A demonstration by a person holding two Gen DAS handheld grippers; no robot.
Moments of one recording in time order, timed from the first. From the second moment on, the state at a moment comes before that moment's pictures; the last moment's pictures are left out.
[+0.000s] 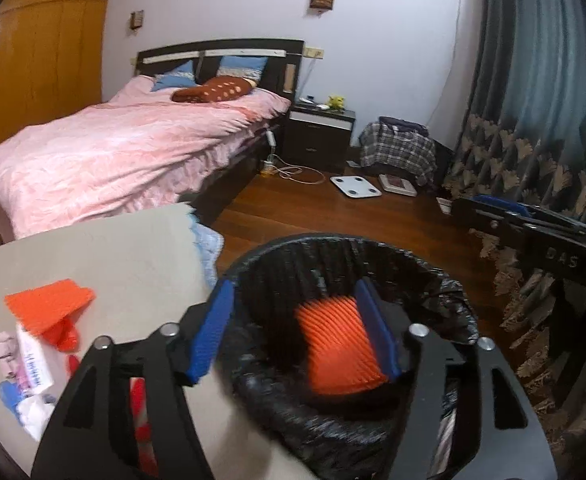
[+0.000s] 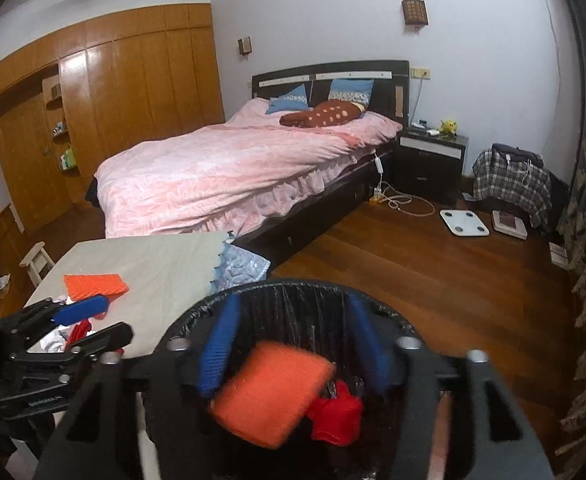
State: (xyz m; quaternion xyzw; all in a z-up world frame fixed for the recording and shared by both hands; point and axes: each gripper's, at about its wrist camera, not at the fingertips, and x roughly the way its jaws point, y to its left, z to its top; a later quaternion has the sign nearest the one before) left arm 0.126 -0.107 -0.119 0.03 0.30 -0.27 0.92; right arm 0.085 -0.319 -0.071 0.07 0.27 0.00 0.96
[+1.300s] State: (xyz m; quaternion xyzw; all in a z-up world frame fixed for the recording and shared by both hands) left arm 0.072 0.144 -0.150 0.00 0.32 0.01 0.95; right arm 0.104 -0.057 -0.144 0.00 0.32 0.21 0.92
